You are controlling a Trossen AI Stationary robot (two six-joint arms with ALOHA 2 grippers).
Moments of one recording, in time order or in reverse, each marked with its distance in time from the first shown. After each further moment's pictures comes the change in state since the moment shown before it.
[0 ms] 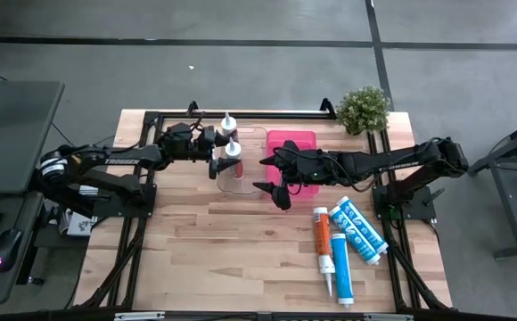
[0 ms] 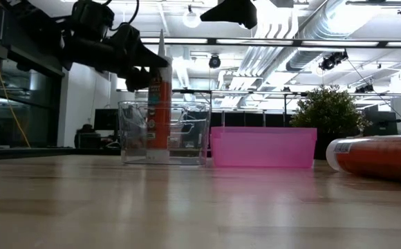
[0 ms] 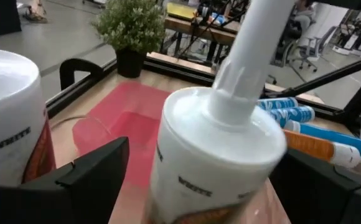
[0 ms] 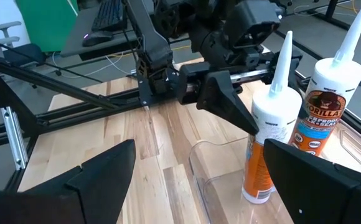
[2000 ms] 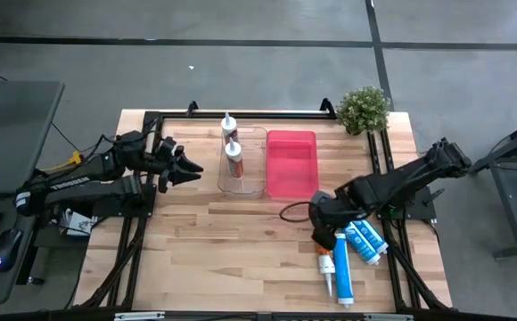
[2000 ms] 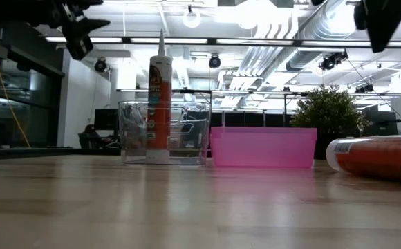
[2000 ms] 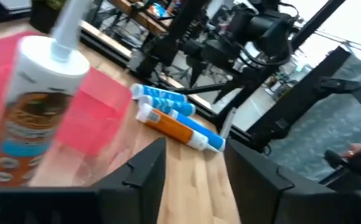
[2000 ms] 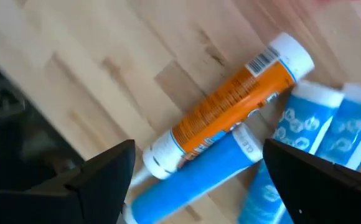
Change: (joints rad) left arm -0.120 -0.724 0.000 -0.673 0.147 -0.413; right arm 0.307 -0.001 0.111 -1.086 -0.294 0.838
